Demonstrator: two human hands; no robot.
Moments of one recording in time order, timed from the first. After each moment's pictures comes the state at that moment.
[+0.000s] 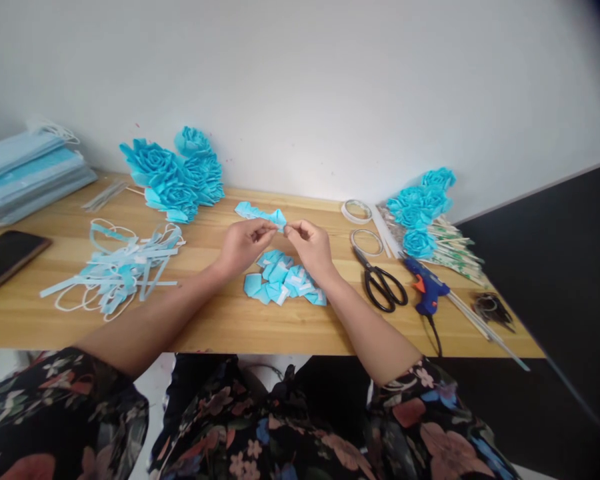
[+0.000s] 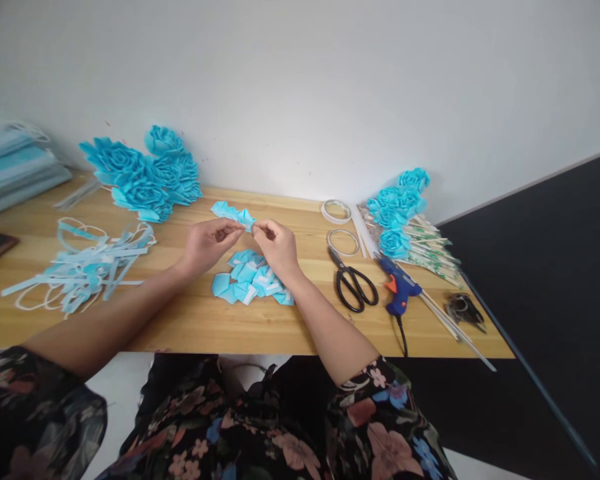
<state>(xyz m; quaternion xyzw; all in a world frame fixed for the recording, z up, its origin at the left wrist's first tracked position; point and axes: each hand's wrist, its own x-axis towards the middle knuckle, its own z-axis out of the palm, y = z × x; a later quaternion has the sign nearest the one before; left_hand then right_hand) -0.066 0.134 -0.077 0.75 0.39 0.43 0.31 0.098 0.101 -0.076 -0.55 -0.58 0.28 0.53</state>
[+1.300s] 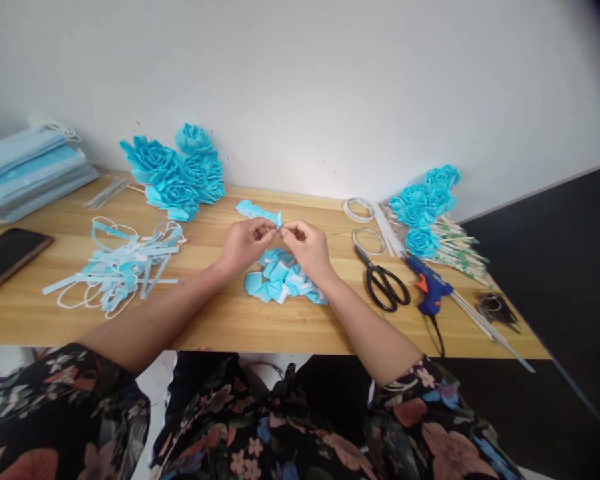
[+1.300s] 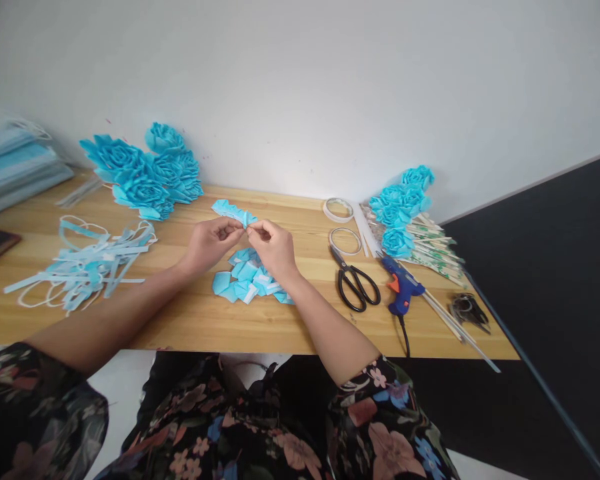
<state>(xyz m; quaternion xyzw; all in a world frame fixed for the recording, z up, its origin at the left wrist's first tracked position) -0.064 0.138 -0.084 0.74 0.42 0.43 0.30 0.089 0.098 -0.077 -0.55 -0.59 0.26 0.52</state>
